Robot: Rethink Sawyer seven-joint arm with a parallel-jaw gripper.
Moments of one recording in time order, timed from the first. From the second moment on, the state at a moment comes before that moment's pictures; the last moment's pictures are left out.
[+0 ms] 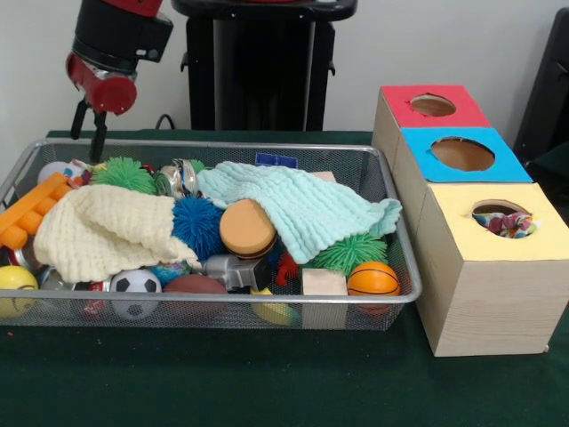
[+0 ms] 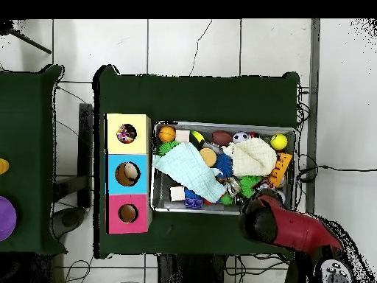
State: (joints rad) arm -0.44 -0.61 -0.26 1.78 -0.40 0.08 2.57
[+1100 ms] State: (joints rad) arm -0.51 -0.63 -0.24 1.78 -0.40 0.27 2.57
